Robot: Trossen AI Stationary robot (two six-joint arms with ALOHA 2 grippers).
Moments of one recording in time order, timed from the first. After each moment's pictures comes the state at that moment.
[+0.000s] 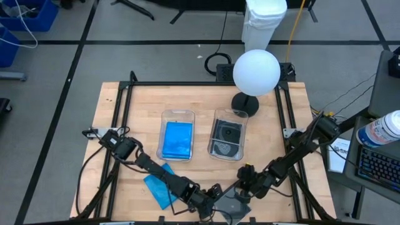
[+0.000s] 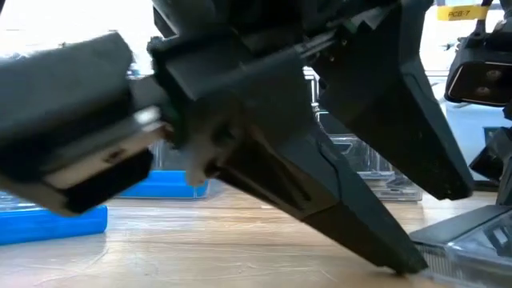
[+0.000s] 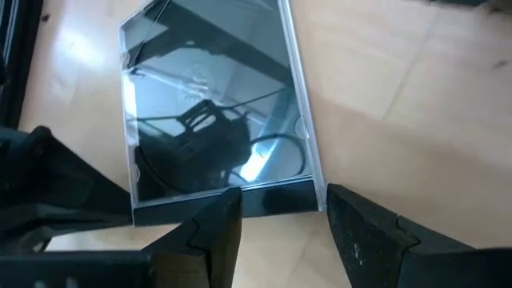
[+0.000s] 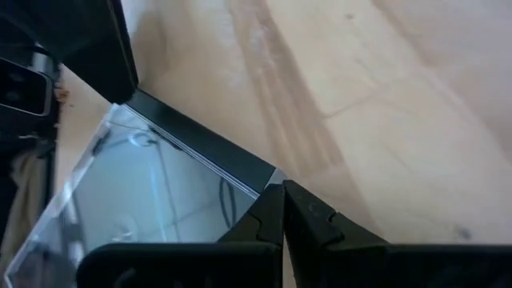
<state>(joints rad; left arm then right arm) -0.54 2.31 1.68 -0.23 -0.22 0.76 0.77 1.73 0.61 0.26 0.39 1.11</state>
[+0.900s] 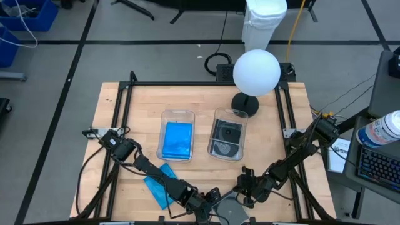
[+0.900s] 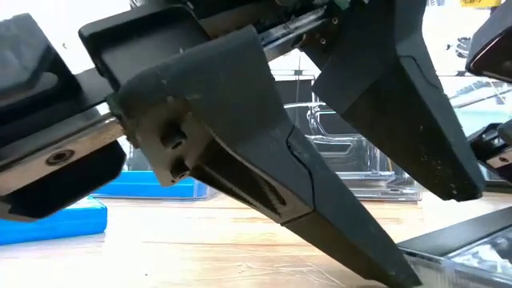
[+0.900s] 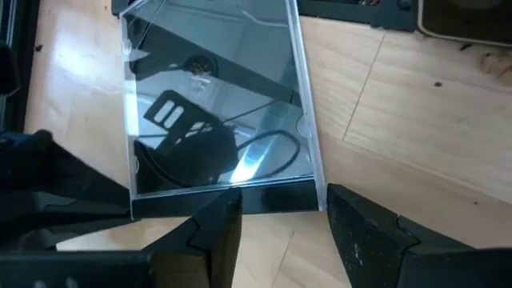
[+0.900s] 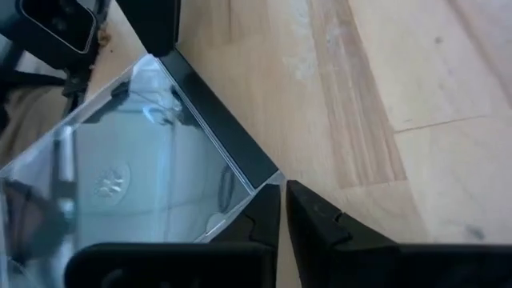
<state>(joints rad) -0.57 2.31 1.68 -0.24 -0.23 0.81 0.81 1.74 0.64 0.29 0.39 0.85</state>
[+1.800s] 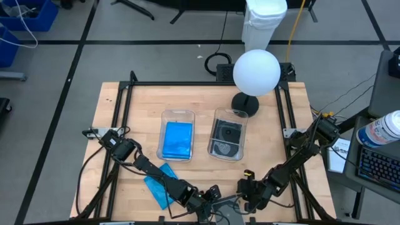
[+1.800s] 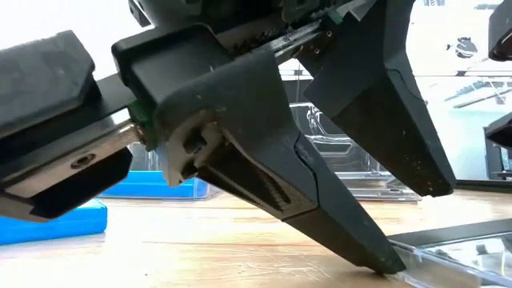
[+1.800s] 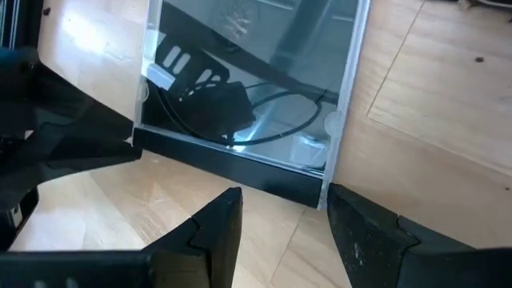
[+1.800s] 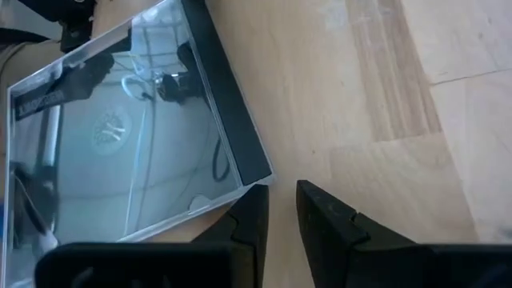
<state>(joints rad) -0.56 2.31 1.68 -0.25 -0.29 0.75 0.82 1.74 0.79 -0.02 0.33 0.93</state>
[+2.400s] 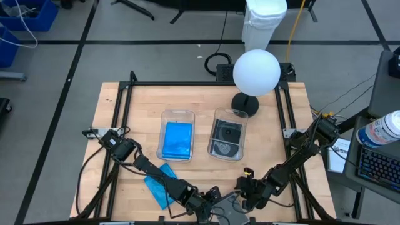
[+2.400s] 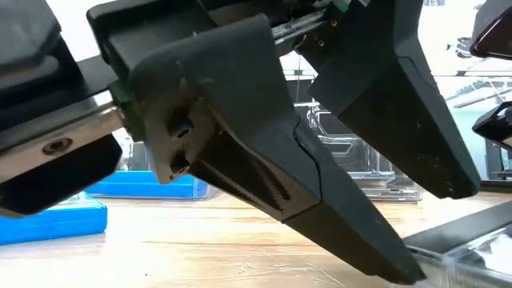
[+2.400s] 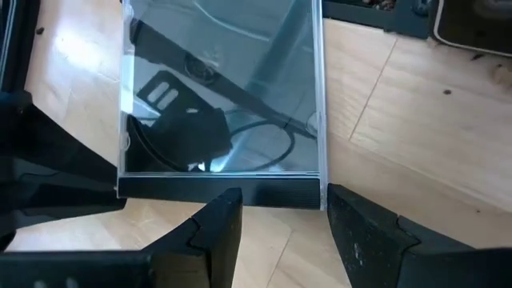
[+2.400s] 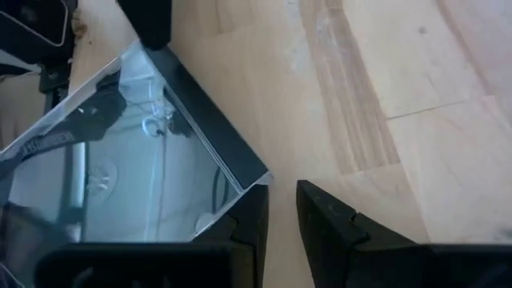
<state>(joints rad) -0.56 2.31 1.68 -0.23 -0.23 0.75 0.82 1.74 0.79 -0.02 0.42 0.95</state>
